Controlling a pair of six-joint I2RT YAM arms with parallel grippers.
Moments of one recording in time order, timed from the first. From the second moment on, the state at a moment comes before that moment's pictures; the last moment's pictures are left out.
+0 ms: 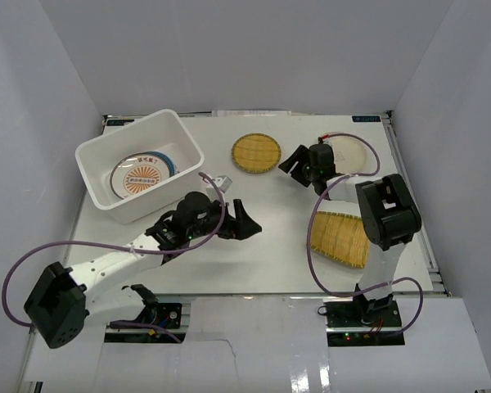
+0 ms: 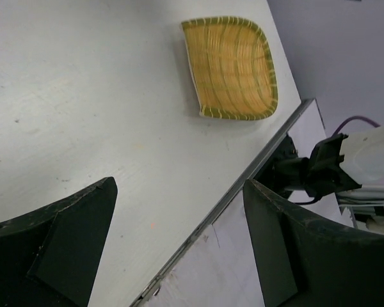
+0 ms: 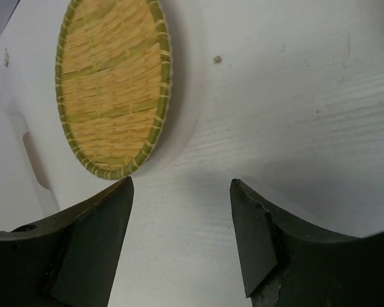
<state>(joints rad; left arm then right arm) -0.75 1.08 0.62 0.08 0.25 -0.69 0.34 1.86 1.02 0.30 -0.08 0.80</state>
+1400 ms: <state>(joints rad) -0.92 2.06 1.05 0.55 0.51 -0.85 -0.05 1.11 0.66 0.57 -0.44 1.03</state>
